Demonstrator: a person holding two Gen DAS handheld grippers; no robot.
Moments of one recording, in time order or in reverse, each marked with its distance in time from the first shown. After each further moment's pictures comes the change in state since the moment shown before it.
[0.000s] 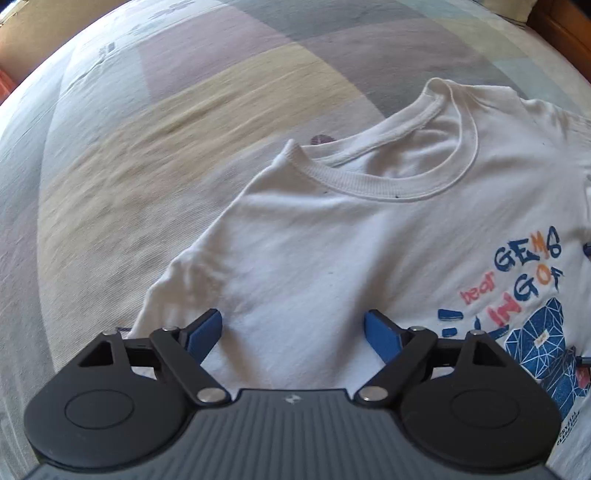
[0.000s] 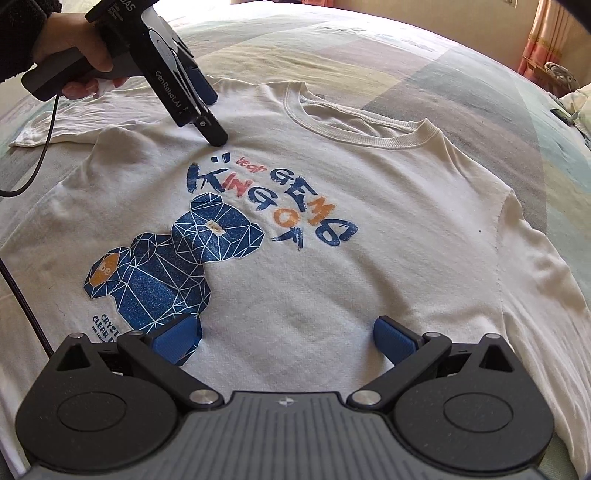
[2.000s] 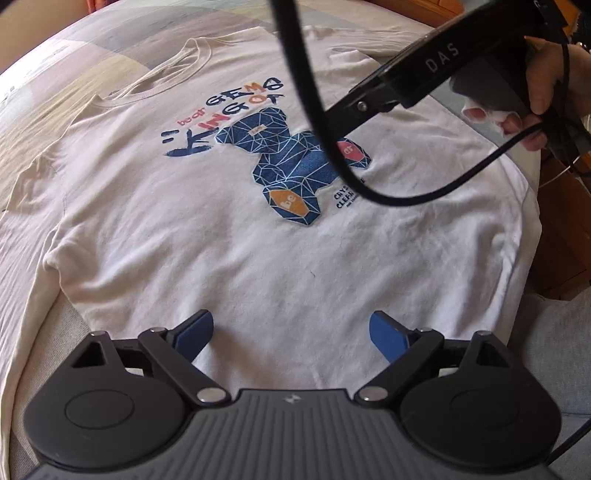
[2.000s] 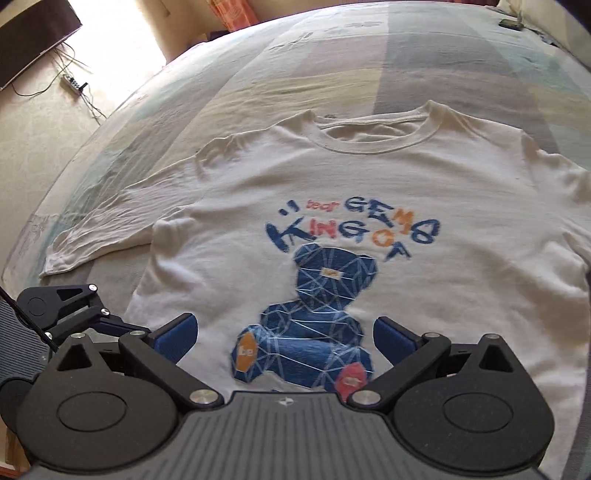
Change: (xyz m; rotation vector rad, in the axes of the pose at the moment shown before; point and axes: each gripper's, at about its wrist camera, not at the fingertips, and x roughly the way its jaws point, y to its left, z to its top) left arm -0.075 -0.112 -0.184 0.280 -0.117 -0.298; right arm -0.033 0.055 0.028 0.433 -0.030 0.071
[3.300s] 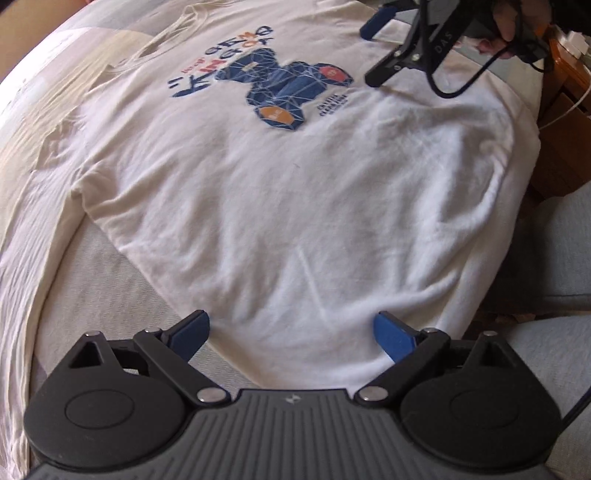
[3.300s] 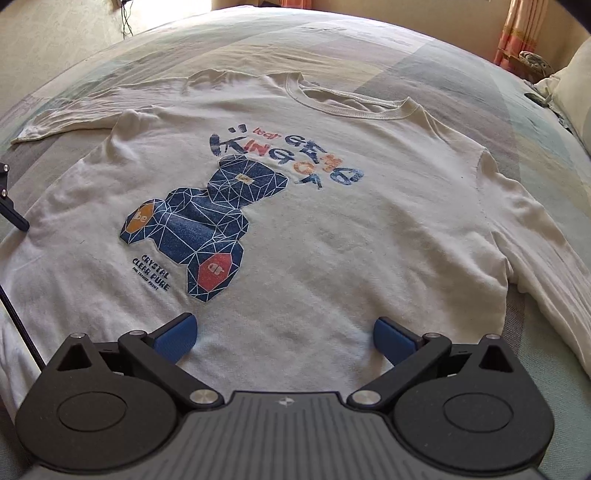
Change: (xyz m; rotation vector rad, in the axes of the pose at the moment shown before) left arm -0.028 -0.017 -0.038 0.020 0.141 0.142; right arm -0.004 -0.044 -0.048 -0.370 0.043 -0.117
